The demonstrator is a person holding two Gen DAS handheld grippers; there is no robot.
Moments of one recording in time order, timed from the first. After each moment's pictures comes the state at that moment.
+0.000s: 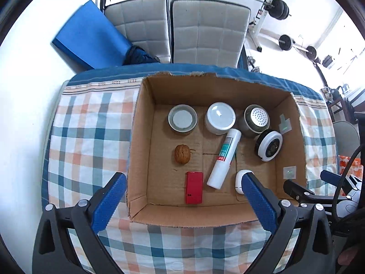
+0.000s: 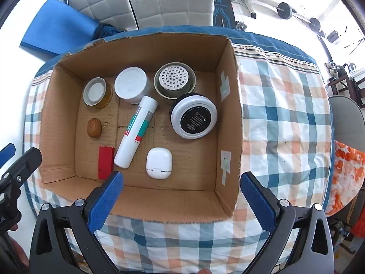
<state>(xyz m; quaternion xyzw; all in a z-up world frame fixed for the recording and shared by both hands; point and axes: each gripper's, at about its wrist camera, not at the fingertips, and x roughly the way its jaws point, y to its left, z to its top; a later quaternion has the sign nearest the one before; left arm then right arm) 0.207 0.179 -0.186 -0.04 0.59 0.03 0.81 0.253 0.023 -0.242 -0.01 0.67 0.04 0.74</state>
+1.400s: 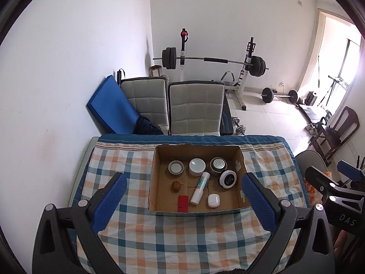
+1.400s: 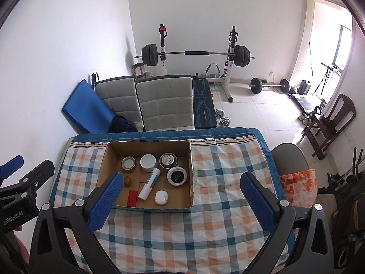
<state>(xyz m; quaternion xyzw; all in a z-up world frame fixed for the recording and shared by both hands) 0.073 0.147 0.024 -0.02 0.41 0.02 0.91 0.082 -0.023 0.054 0.00 0.42 0.01 0.91</state>
